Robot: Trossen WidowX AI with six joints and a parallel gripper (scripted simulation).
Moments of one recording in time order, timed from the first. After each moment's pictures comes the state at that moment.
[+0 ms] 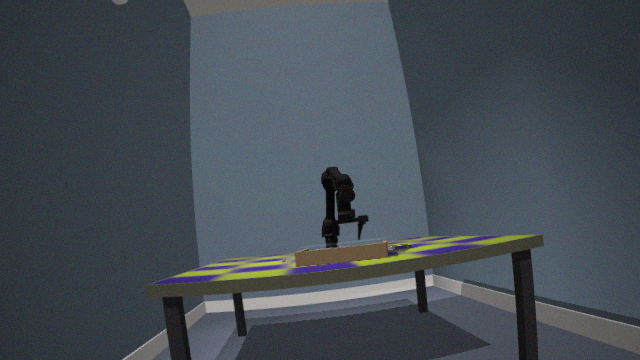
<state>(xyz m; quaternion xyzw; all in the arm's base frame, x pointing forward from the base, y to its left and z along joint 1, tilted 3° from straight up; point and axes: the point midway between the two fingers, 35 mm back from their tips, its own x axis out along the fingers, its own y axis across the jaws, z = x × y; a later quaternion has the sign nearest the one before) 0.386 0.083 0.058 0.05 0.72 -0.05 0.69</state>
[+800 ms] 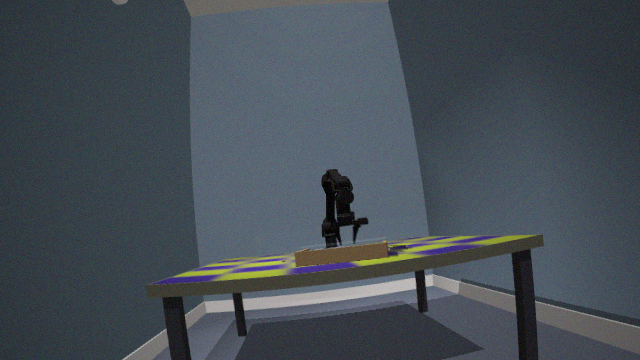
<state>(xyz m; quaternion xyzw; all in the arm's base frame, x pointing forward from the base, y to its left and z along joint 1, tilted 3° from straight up) 0.420 0.079 0.046 0.05 0.71 -0.04 0.70</state>
